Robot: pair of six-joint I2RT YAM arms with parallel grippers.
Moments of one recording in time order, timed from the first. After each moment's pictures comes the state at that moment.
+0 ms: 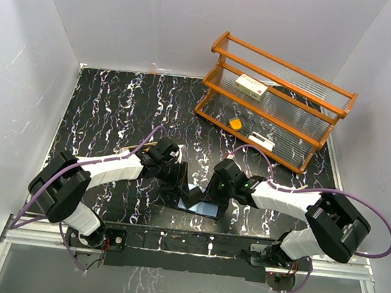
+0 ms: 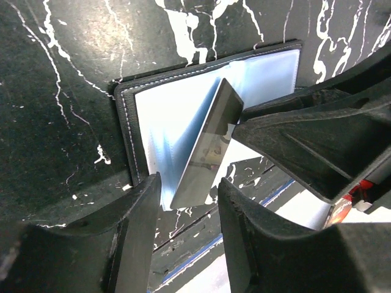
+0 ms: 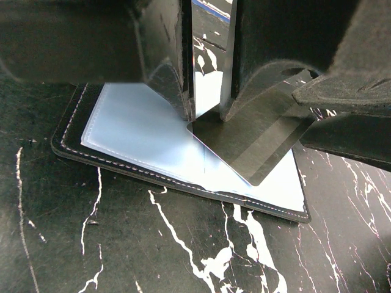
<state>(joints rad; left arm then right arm) -0.74 1.50 0.76 -0.32 0.38 -0.72 0.82 1.40 0.60 -0.16 -0.09 1.08</state>
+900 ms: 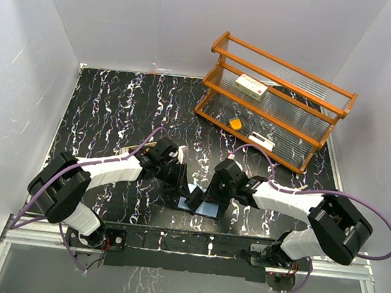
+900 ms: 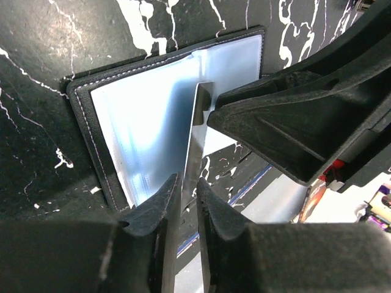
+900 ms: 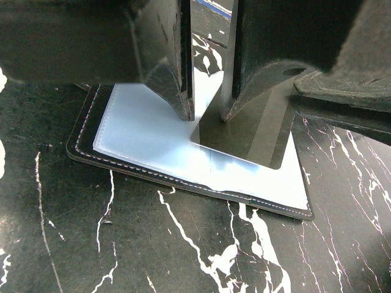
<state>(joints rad) -0.74 1.49 0.75 -0.25 0.48 -0.74 0.83 1.38 0.60 -0.18 -0.06 1.06</state>
